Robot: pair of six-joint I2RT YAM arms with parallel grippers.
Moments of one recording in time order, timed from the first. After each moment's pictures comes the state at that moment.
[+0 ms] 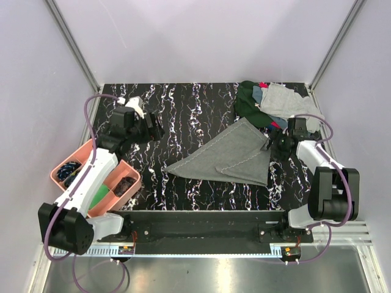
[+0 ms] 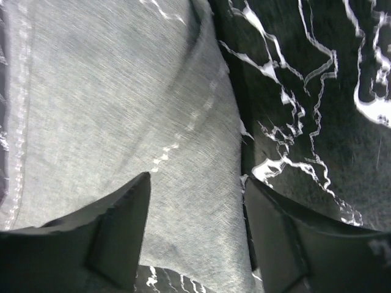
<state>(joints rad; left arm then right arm) -0.25 1.20 1.04 -0.45 0.11 -0.38 -0.07 1.46 0.84 -0.38 -0.20 0.46</state>
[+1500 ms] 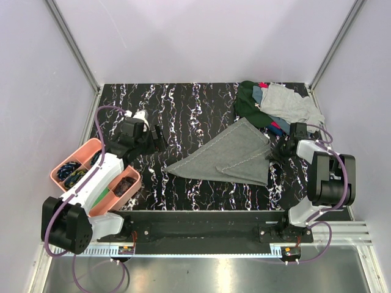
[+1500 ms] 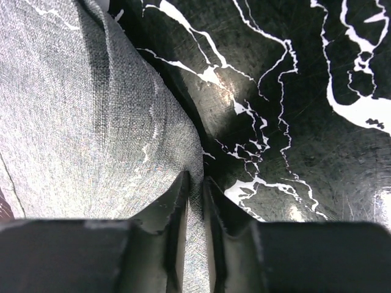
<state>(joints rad) -0.31 1.19 0.86 -0.42 0.03 -0.47 -0.14 1.61 0.82 -0.33 -0.24 0.55</state>
